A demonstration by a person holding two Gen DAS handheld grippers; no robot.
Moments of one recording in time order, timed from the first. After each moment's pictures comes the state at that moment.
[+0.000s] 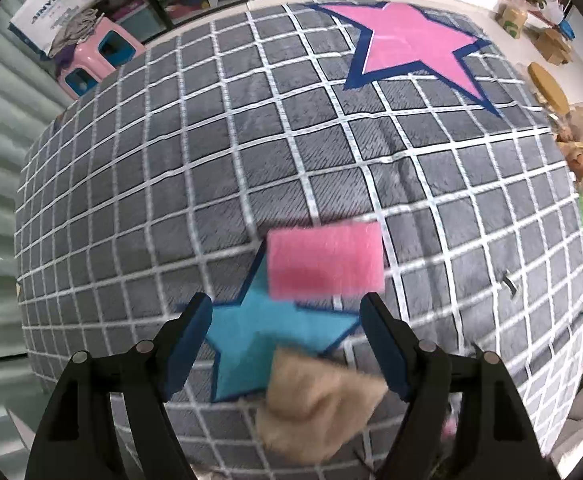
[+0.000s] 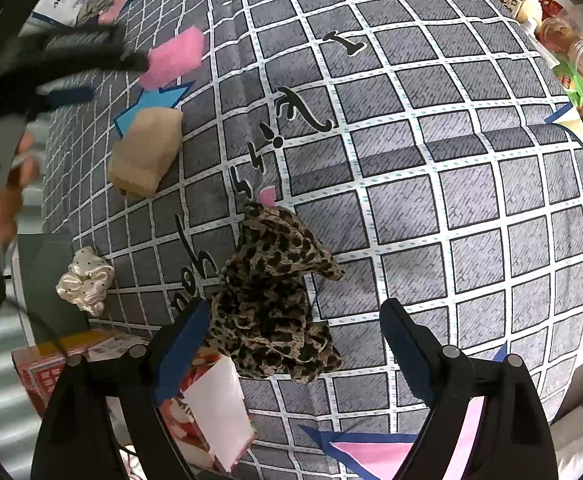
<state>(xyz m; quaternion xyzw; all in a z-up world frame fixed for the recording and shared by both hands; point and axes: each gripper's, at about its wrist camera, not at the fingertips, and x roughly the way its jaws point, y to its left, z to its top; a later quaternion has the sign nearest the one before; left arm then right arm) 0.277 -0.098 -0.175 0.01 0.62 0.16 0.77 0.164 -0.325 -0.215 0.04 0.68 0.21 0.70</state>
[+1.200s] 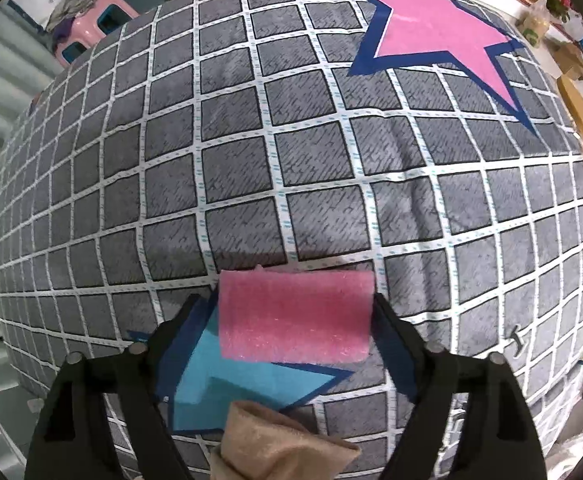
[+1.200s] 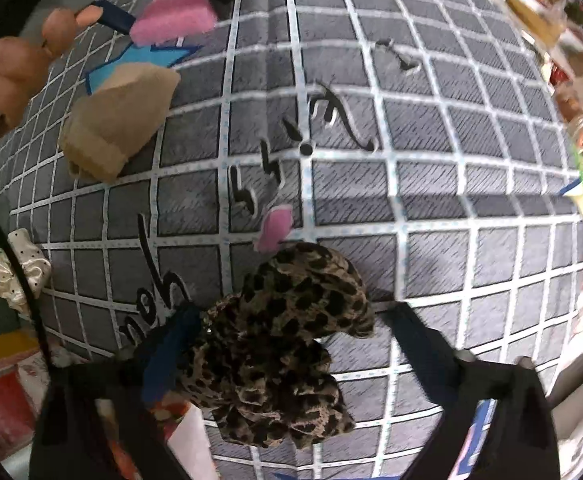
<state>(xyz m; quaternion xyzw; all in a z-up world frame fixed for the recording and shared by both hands) 0.321 -0.081 -0.210 -0.04 0.64 0.16 0.75 0.154 -0.256 -0.234 -0.12 0.63 0.18 0.74</state>
